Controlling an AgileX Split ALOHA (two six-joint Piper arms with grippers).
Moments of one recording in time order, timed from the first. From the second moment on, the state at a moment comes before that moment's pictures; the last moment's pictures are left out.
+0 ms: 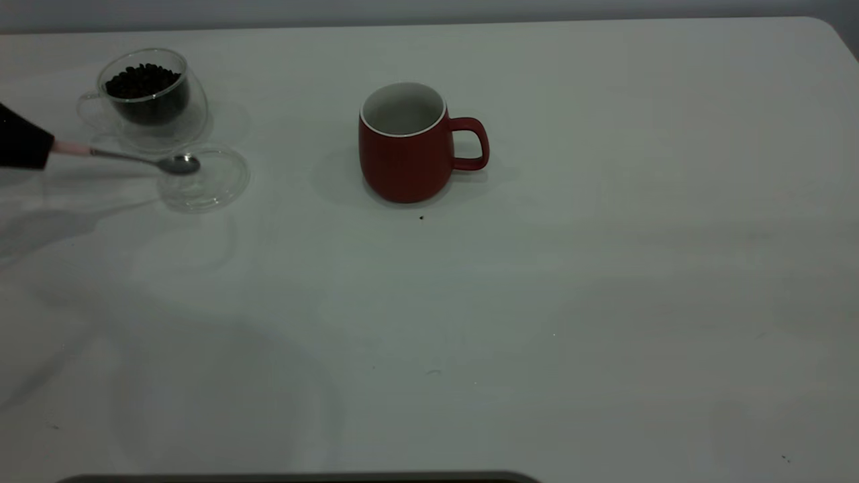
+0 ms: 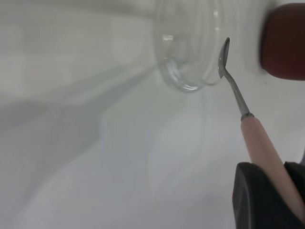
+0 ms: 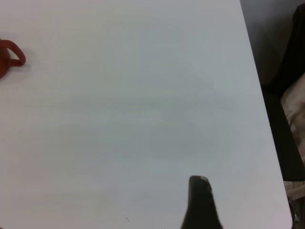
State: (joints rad) left arm 0.51 2.45 -1.46 -0.96 1.08 0.97; right arm 0.10 0.03 -0.47 -0.09 1.13 0.10
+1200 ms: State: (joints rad) left arm 0.46 2.54 -1.46 -1.08 0.96 1.00; right arm 0.10 0.03 -0.47 -0.09 1.13 0.10
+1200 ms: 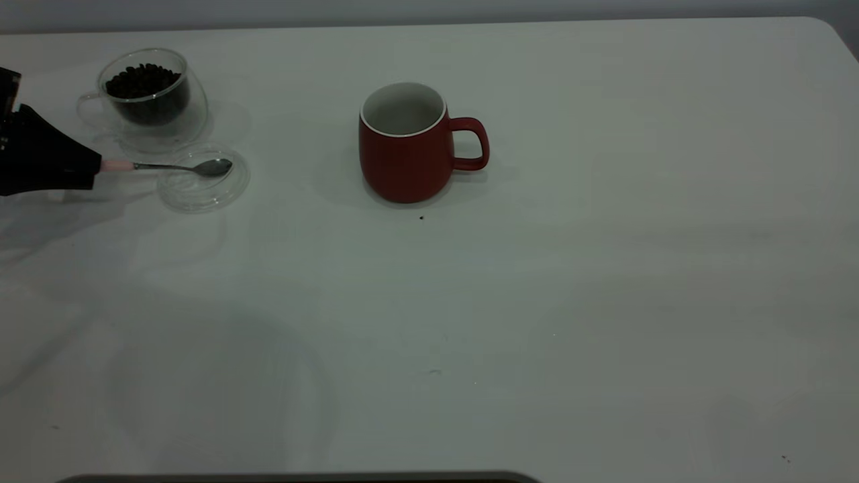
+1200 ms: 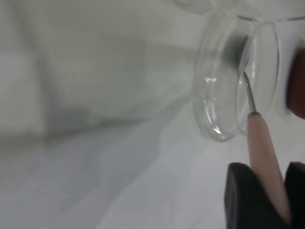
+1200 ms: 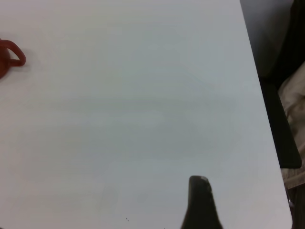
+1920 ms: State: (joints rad) left arm 0.49 2.51 -1.46 -1.08 0.91 0.97; right arm 0.10 0.03 -0.47 -0.09 1.13 0.10
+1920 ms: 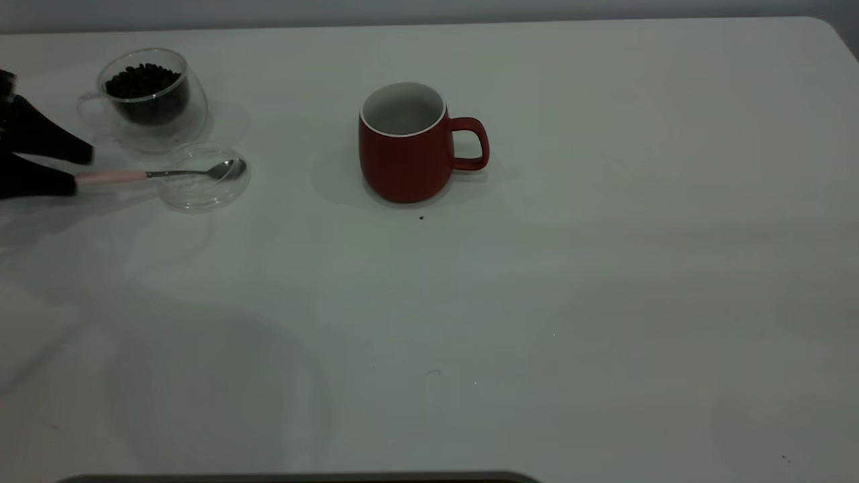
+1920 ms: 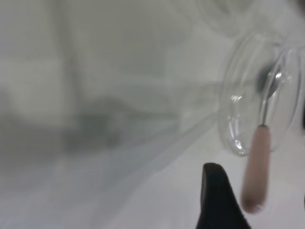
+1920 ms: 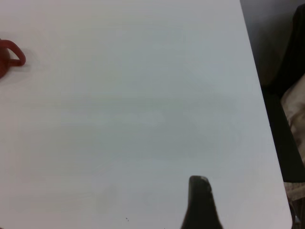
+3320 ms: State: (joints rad) left arm 0.13 0.97 -0.80 -0.16 1.14 0.24; right arm 0.10 0.03 -0.47 -0.09 1.13 0.10
